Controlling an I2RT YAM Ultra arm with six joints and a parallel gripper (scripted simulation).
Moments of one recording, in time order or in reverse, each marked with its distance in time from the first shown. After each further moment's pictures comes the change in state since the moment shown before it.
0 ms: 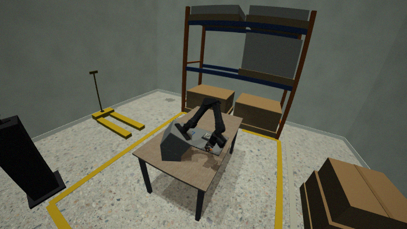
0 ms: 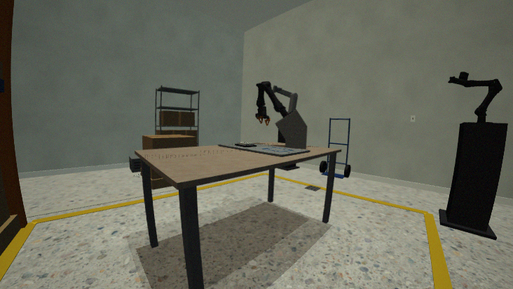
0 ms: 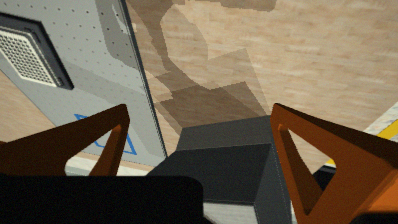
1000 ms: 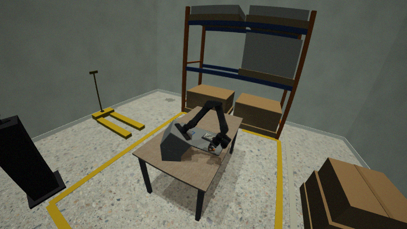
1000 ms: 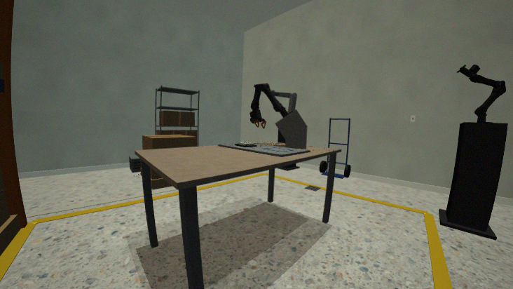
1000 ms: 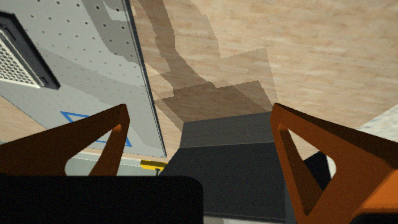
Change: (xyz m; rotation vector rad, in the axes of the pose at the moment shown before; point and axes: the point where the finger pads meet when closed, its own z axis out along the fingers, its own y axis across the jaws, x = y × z) arm -0.012 0.041 0.045 0.100 0.139 -0.027
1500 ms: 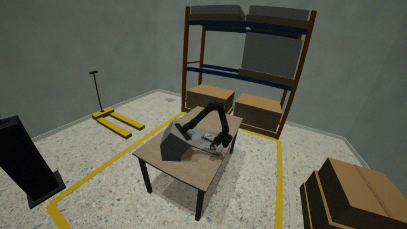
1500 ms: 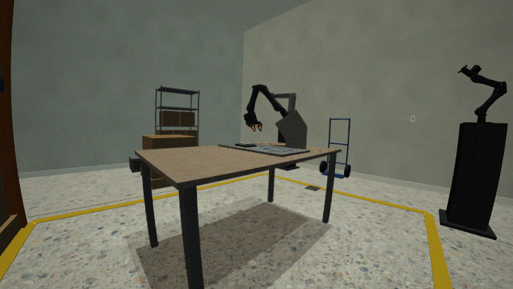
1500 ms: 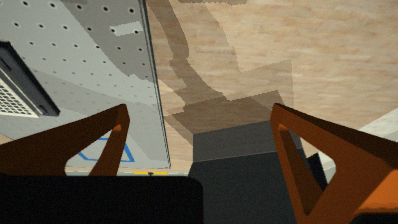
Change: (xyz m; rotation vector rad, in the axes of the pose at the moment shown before) arm -0.016 0.048 0.037 0.117 0.018 0.029
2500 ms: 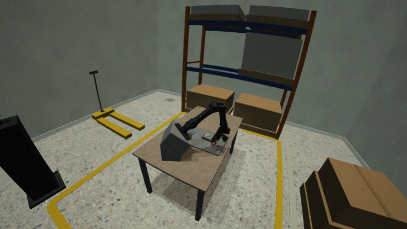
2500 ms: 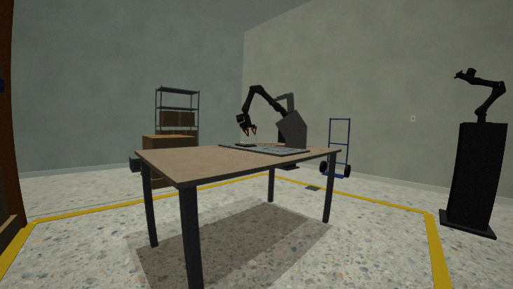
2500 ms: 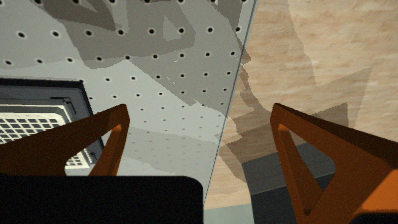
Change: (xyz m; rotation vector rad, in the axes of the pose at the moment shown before) arm -0.001 0.114 0.042 0.116 -0.143 0.075
